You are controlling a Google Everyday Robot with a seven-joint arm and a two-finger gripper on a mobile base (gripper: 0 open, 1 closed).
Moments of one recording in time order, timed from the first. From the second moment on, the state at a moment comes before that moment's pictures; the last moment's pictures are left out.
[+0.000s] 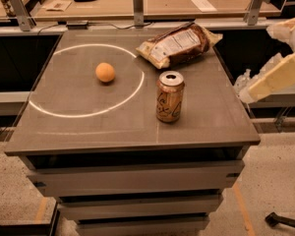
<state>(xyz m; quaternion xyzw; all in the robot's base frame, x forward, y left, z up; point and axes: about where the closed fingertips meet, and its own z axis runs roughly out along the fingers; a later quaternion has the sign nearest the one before) 0.494 -0.214 0.992 -0.49 0.78 0.08 0.38</state>
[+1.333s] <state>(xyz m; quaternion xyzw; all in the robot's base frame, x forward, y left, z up) 0.607 -0.211 0.988 -0.49 0.73 0.05 0.47</state>
